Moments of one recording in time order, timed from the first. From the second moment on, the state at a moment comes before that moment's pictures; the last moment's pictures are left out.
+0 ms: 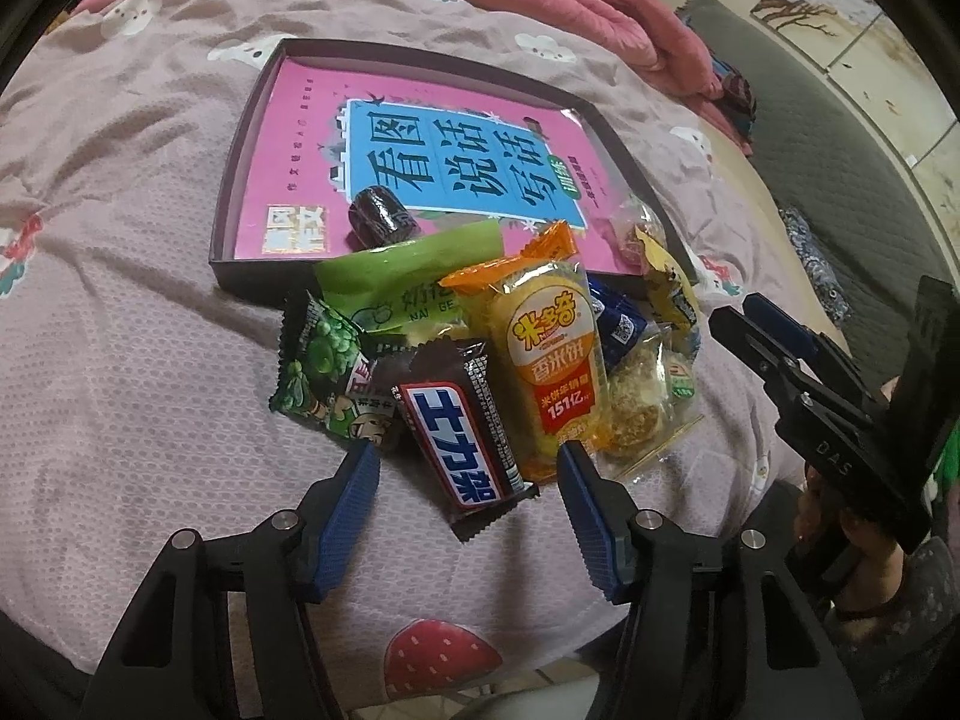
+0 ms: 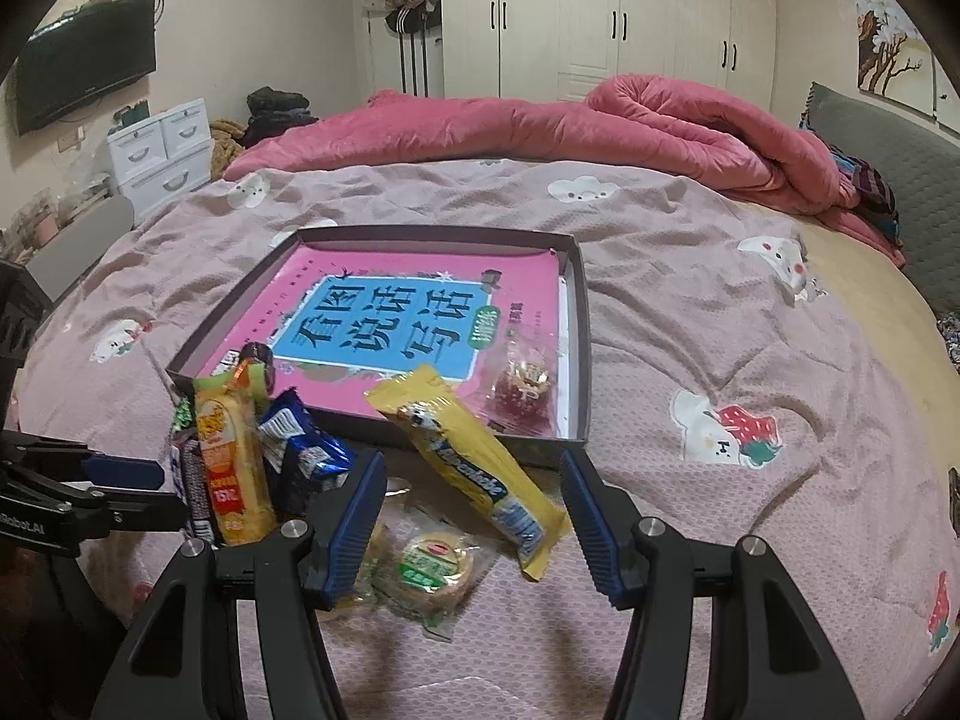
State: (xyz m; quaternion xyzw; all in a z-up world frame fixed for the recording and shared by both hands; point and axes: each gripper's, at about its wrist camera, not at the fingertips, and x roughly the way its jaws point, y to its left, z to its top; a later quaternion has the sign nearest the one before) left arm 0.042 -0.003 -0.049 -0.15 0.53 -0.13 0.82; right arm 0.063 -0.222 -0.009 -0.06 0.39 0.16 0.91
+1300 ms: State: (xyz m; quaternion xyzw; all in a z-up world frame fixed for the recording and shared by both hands) left arm 0.055 -0.005 -0.067 -0.19 0.56 -0.12 0.80; right arm 0.095 -0.217 -0.048 -0.10 0.41 0.18 0.89
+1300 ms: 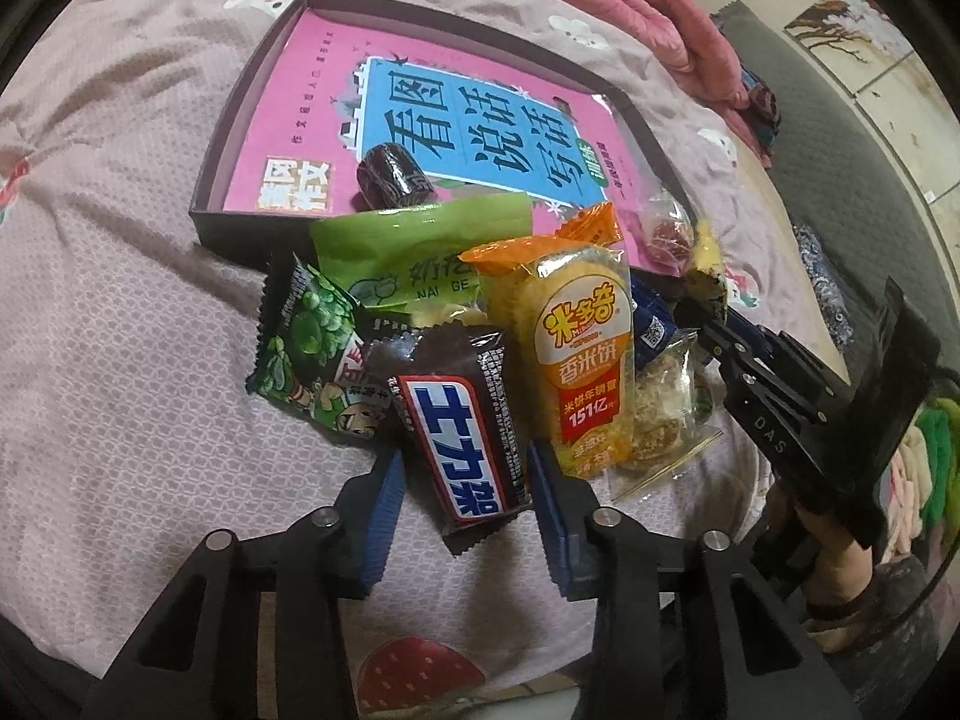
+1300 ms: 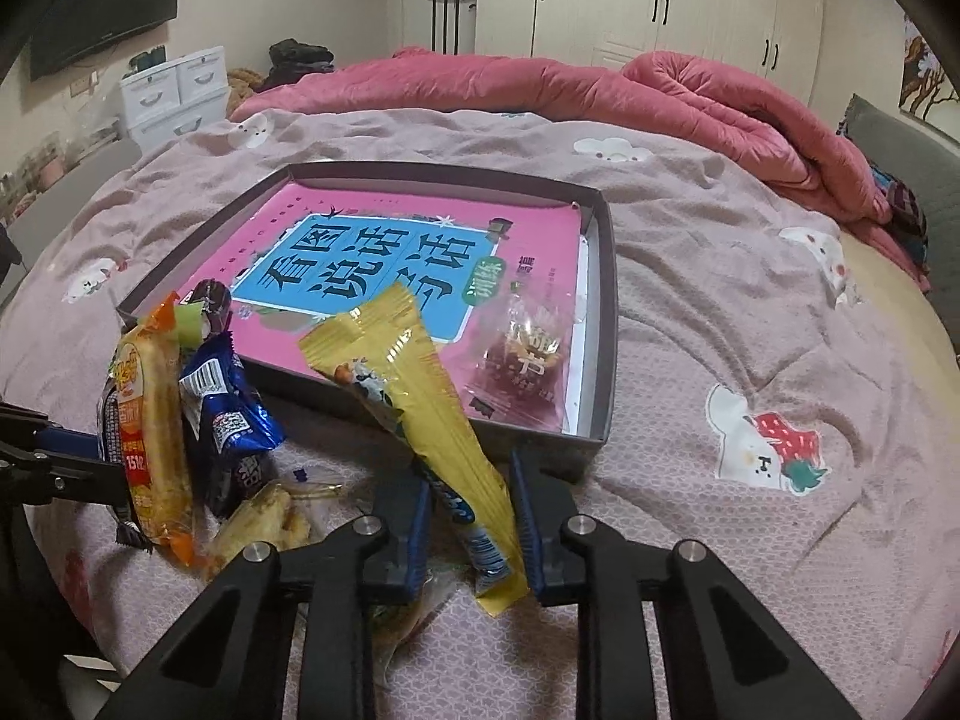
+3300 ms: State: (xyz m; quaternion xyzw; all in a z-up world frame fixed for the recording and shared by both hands) left arm 0.039 0.004 -0.035 -0.16 0.51 -0.10 0.84; right arm 0.065 -0.232 0.006 -0.02 0.35 0.18 0.92
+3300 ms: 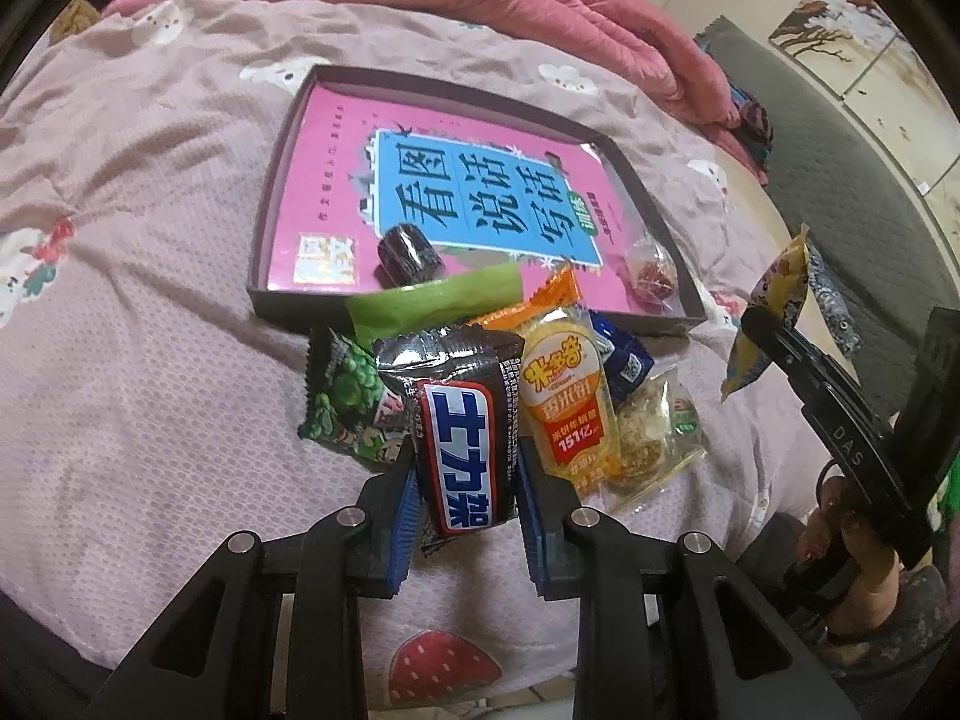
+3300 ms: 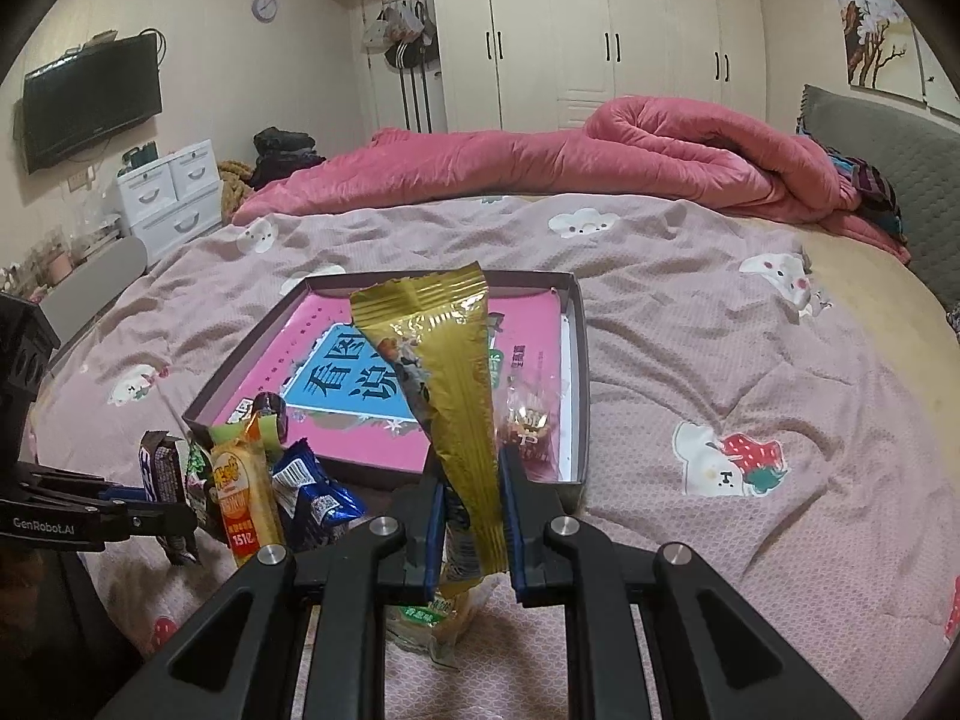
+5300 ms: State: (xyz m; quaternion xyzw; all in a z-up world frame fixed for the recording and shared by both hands) left arm 0.091 0.051 -0.007 -0.17 0.44 -0.05 0.88; right arm 0.119 -0.188 0.045 0.00 0.33 0.19 0.92
